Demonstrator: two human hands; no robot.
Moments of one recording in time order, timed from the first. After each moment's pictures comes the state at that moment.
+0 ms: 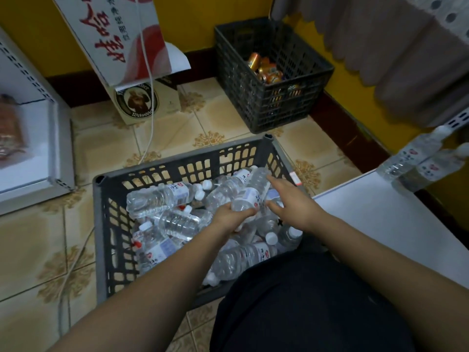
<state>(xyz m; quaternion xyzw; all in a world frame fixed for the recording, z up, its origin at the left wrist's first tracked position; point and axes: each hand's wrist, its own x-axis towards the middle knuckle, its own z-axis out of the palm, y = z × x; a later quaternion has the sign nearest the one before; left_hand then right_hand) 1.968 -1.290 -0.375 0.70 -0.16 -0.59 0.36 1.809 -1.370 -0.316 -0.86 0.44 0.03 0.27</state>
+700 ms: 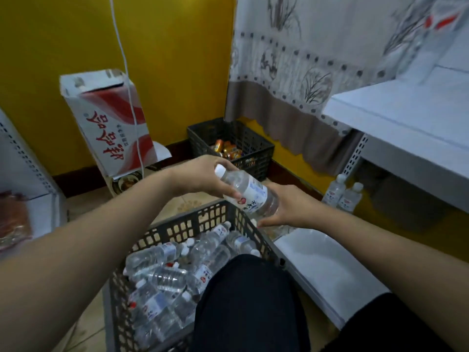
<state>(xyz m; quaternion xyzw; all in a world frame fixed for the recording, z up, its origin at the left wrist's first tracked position) 1.985 -1.269 -0.031 0.59 -0.66 -0.40 0.22 1.748 -1.314 -0.090 -0.87 0.43 -0.08 0.22</state>
